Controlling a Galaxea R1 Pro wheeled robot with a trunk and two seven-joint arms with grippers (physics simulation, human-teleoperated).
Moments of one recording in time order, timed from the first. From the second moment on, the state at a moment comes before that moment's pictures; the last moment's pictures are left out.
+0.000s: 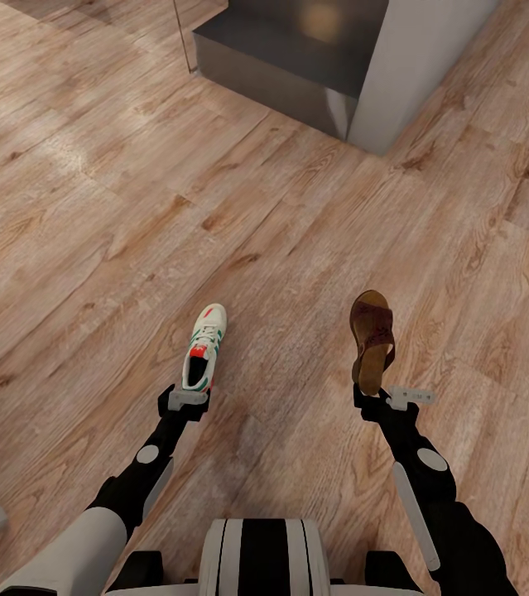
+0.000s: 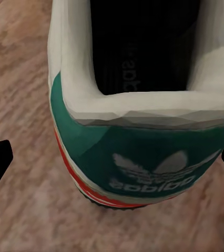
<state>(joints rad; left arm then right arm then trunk) -0.68 -0.02 -0.06 -0.55 -0.06 -0.36 -0.01 -0.33 0.01 -0.01 -1.48 -0.10 0.31 -0.13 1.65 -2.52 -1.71</state>
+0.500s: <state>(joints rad) -0.68 -0.02 -0.06 -0.55 -0.05 -0.38 0.00 -0.33 0.01 -0.01 -1.48 -0.09 0.31 -0.13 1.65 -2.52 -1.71</state>
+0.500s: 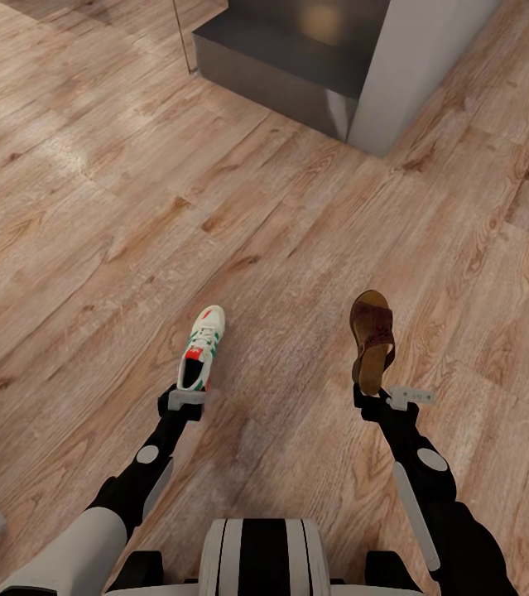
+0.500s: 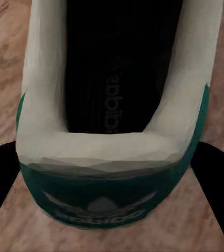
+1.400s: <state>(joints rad) -0.68 -0.02 -0.06 -0.55 -0.06 -0.38 0.00 -0.33 0.01 -0.01 -1.48 -0.09 0.31 -0.13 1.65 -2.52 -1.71</state>
